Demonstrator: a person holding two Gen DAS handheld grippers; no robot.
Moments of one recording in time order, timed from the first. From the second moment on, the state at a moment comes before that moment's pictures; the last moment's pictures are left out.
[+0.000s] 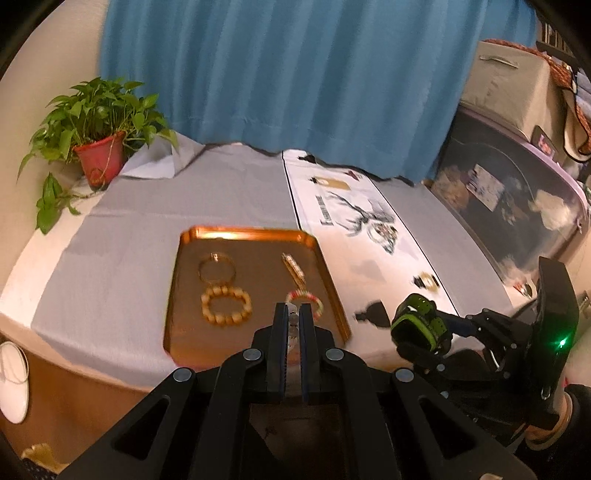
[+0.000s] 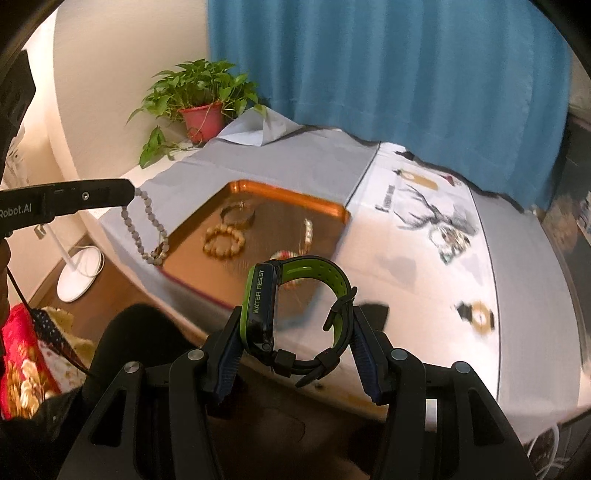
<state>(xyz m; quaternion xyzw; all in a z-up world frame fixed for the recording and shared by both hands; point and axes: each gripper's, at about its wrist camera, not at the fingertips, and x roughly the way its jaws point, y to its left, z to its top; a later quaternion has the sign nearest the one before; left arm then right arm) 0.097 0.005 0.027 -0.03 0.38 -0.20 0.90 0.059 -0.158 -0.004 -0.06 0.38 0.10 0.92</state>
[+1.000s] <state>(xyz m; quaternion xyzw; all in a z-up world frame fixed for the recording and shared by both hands) 0.250 -0.011 -0.066 0.04 0.44 -0.11 0.89 0.224 -0.121 -0.079 -0.08 0.43 0.11 0.89</state>
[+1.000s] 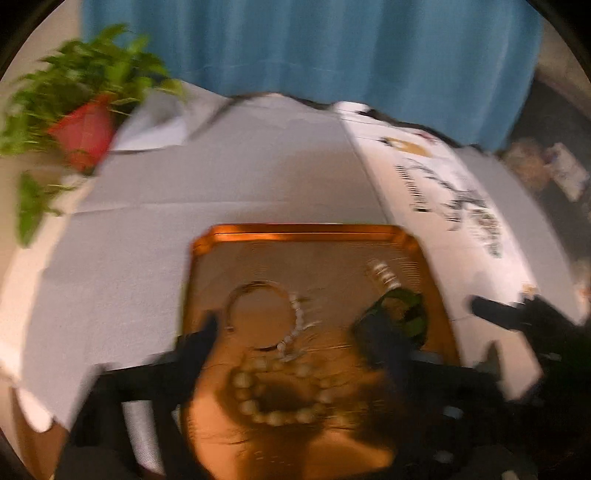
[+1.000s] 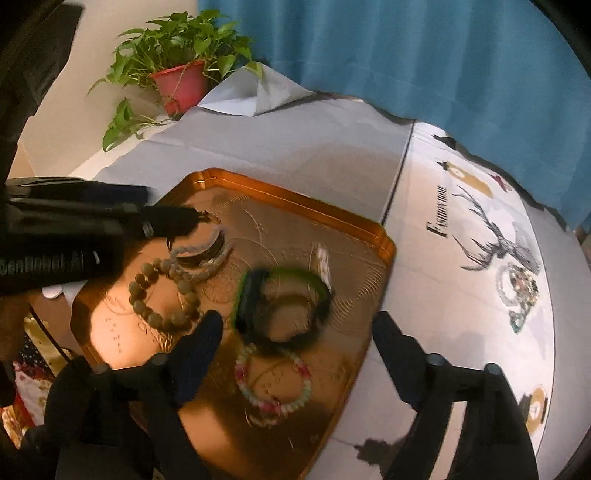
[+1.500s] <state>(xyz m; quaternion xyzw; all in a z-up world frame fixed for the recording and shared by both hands) 0.070 -0.003 -0.036 0.02 0.43 -0.09 0.90 0.054 -0.154 -0.044 -0.05 0.42 0.09 0.90</state>
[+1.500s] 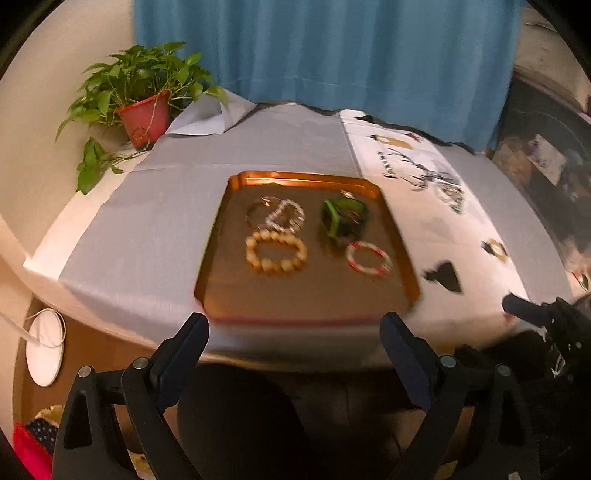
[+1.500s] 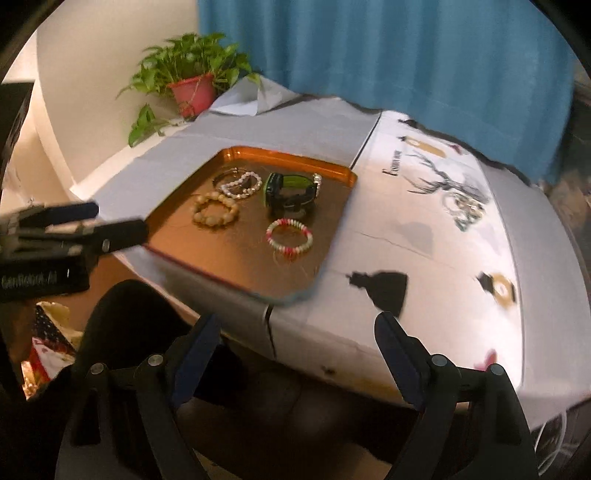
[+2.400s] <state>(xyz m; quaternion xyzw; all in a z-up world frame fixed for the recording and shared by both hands) -0.067 -0.034 0.009 0.06 0.35 -0.11 0.93 -0.095 -0.149 0.005 -0.07 0.34 0.09 0.93</state>
